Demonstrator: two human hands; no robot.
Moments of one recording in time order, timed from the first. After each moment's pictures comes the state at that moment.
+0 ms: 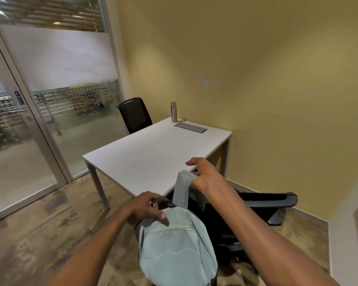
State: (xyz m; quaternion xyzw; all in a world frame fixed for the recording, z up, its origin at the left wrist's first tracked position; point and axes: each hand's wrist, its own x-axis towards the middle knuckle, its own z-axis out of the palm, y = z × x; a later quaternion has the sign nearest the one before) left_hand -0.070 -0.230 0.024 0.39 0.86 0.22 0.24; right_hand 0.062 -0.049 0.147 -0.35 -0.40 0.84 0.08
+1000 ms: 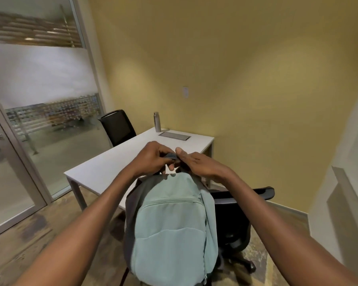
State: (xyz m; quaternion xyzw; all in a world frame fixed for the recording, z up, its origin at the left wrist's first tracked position) left_hand 0.006 -0.172 0.208 0.53 0.74 0.41 0.08; right_hand 0.120 -0.017 0.184 -0.07 -0.88 0.47 0.05
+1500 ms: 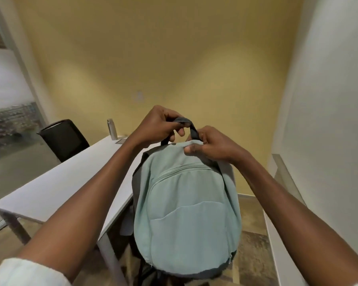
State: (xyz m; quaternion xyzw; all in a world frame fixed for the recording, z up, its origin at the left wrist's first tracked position) left_hand 0.074 -0.028 0.279 0.61 0.62 0.48 0.13; right_hand 0.237 0.082 0.239 -0.07 -0.90 0.35 0.24
